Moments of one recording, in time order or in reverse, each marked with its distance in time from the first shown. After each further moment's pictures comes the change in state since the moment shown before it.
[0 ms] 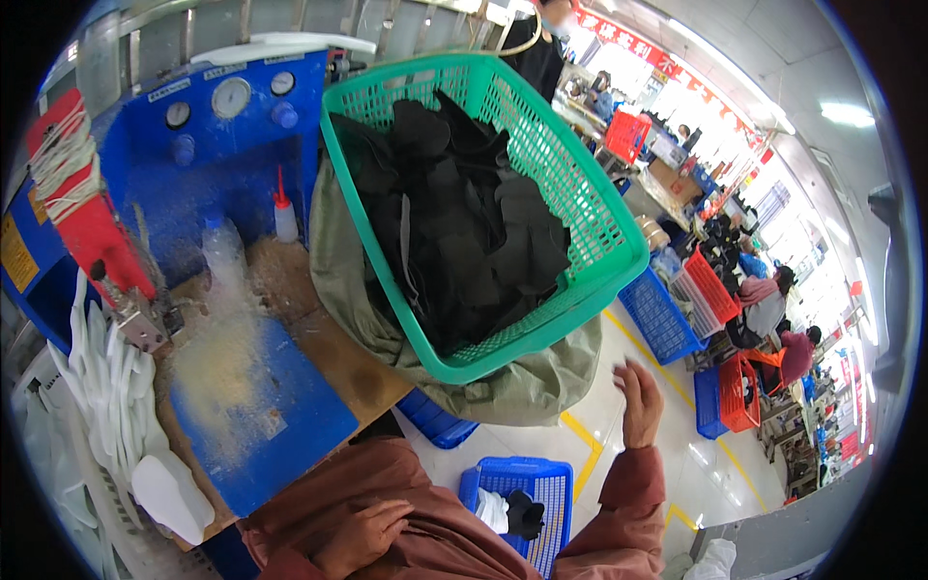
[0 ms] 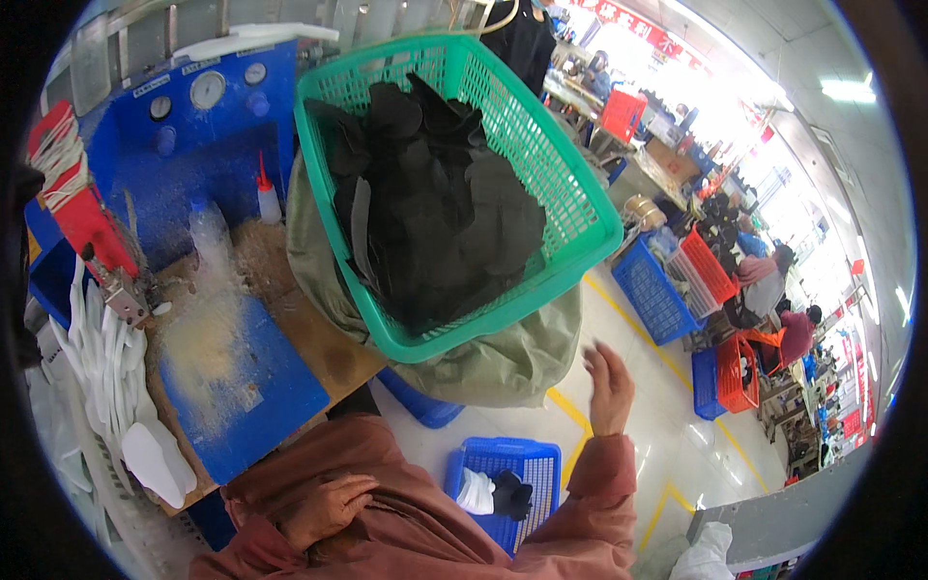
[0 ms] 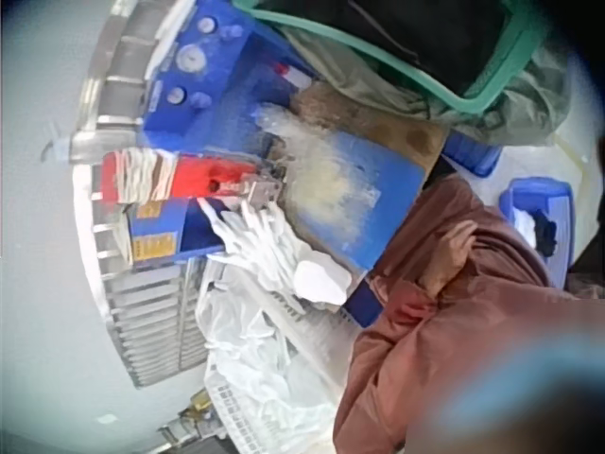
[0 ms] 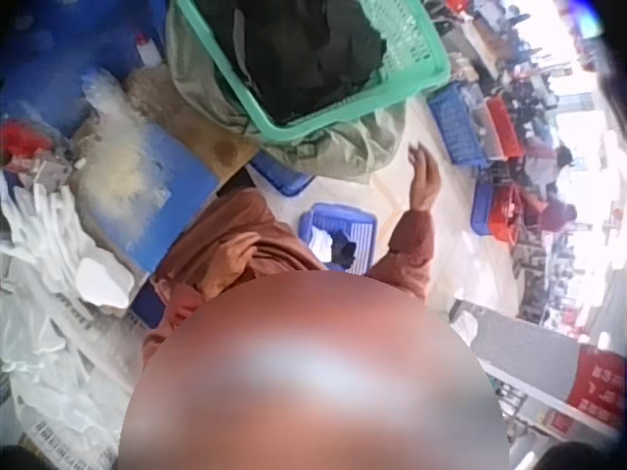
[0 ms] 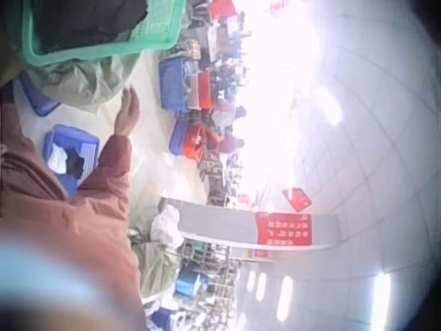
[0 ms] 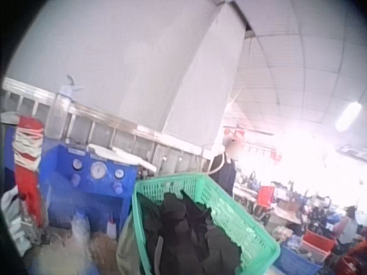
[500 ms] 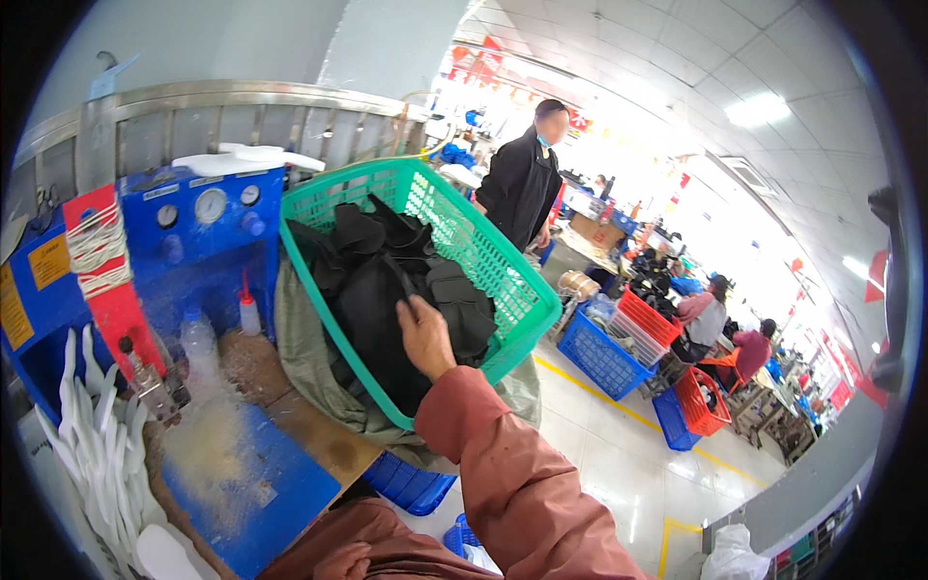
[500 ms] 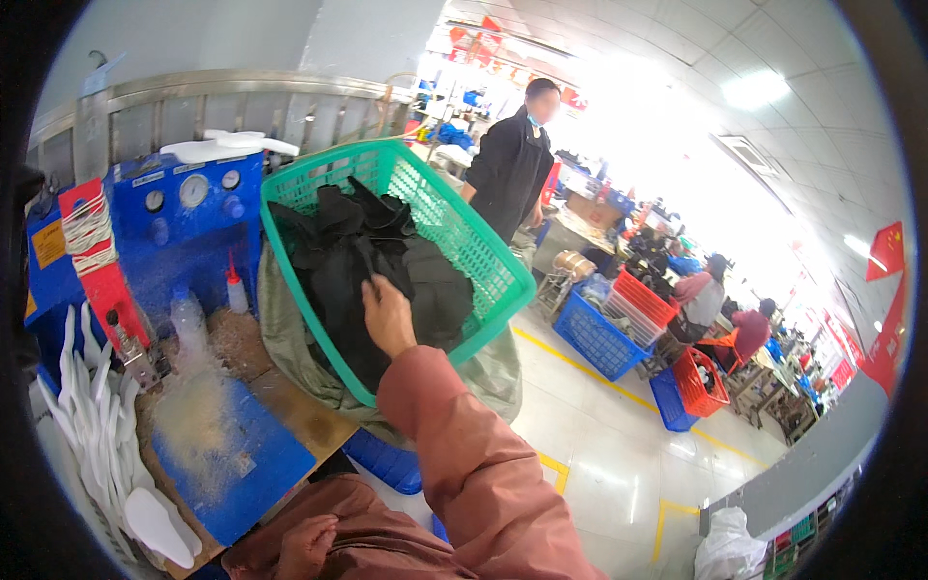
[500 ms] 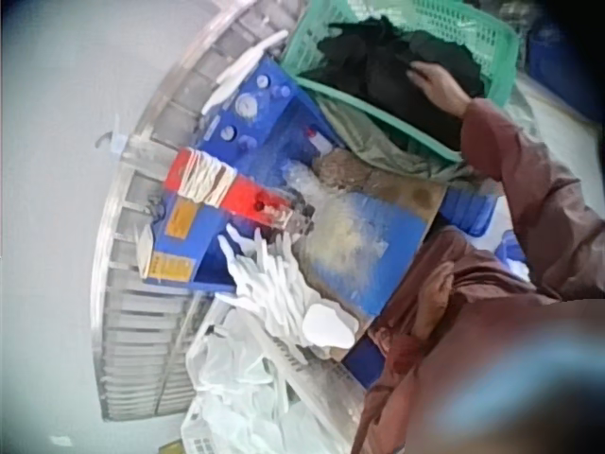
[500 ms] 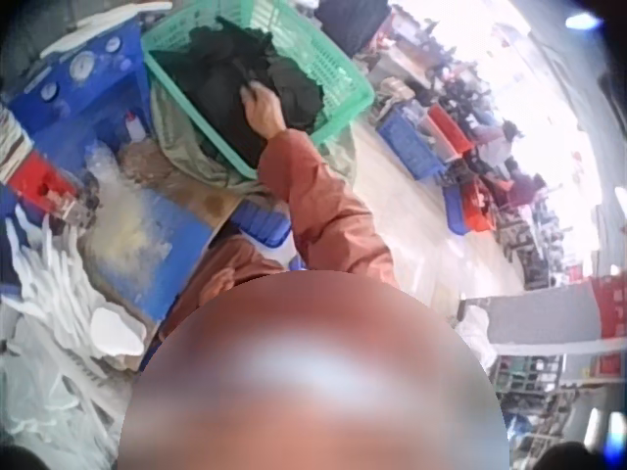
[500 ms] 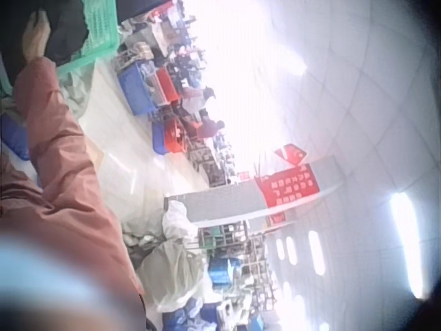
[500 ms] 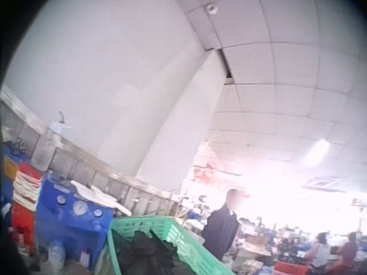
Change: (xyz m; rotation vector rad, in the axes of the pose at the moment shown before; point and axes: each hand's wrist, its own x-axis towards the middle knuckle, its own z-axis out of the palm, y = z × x) left_hand -0.036 -0.059 -0.017 -0.057 0.132 0.028; right_hand 0.088 -0.171 0.288 -0.108 -0.160 -0.264
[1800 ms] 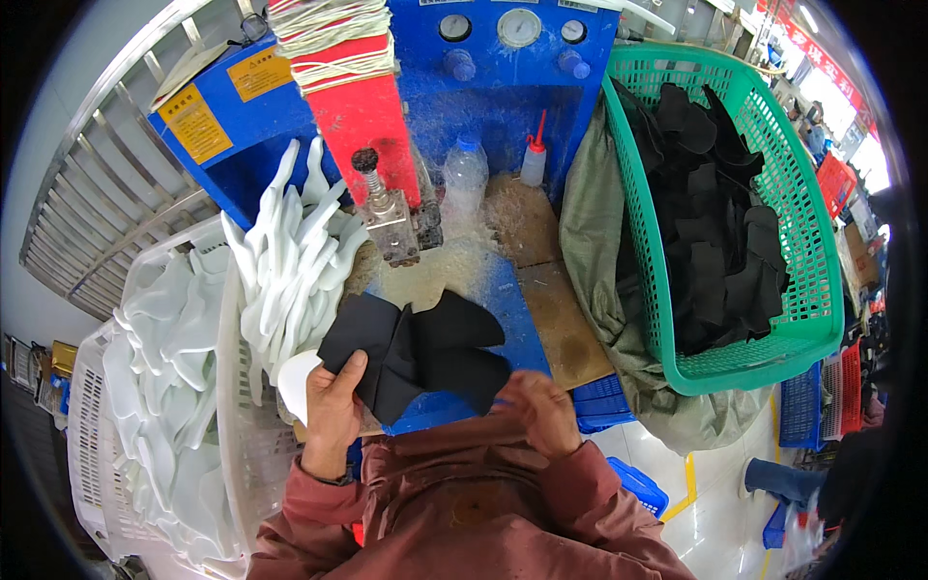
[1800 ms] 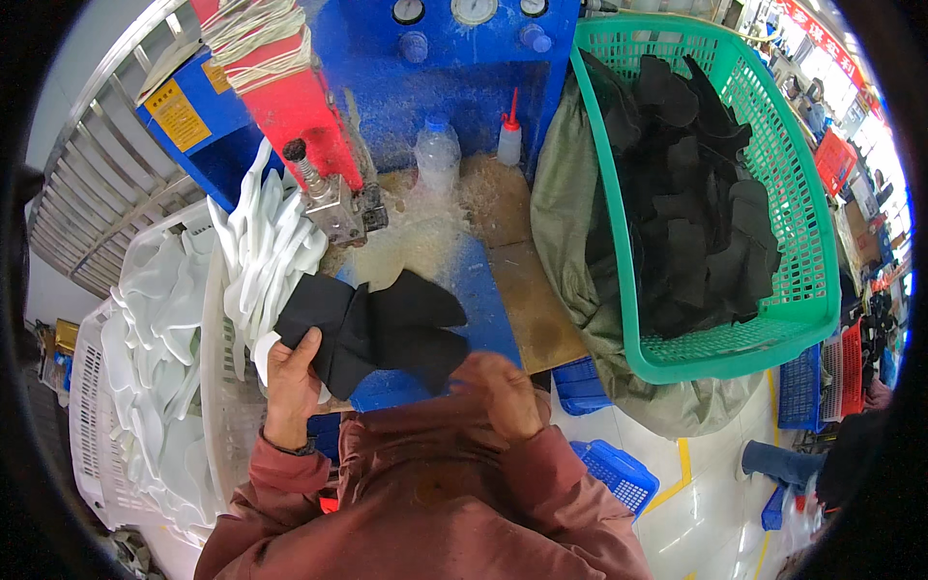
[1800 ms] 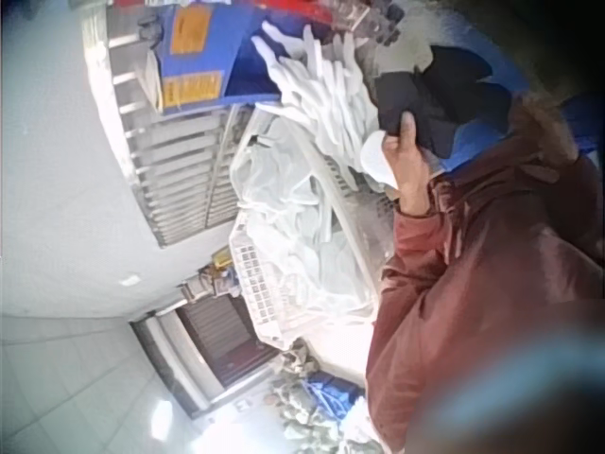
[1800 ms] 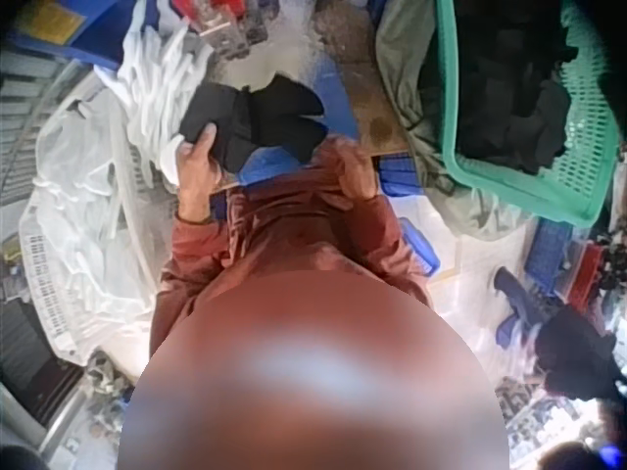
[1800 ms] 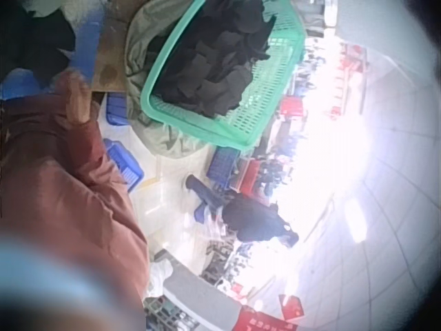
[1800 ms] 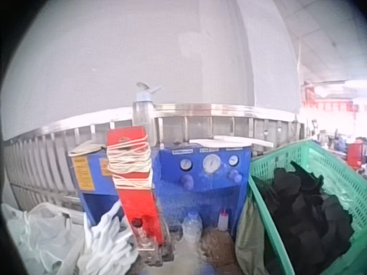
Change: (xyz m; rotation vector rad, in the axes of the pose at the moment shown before) left_hand 0.006 0.087 -0.174 -0.686 1.051 -0.184; right_hand -0.245 -0.007 0.089 1.179 -0.858 0.947
